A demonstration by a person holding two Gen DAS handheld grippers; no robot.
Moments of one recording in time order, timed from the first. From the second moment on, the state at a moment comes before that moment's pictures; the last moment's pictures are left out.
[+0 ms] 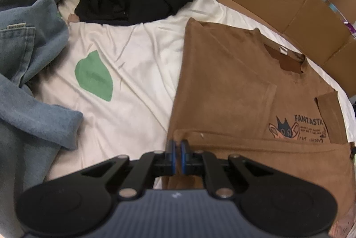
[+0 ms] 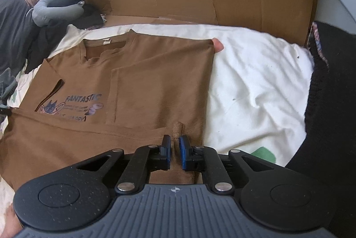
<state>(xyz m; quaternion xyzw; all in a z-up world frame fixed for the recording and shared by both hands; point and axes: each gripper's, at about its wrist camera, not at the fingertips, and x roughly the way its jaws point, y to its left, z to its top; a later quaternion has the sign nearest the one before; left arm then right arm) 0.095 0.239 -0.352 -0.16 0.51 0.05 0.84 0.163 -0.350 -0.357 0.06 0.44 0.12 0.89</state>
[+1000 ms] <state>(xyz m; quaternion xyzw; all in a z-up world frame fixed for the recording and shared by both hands) 0.082 0.237 -0.333 -0.15 0.48 0.06 0.86 0.168 -0.373 -0.356 0.11 0.46 0.08 0.88</state>
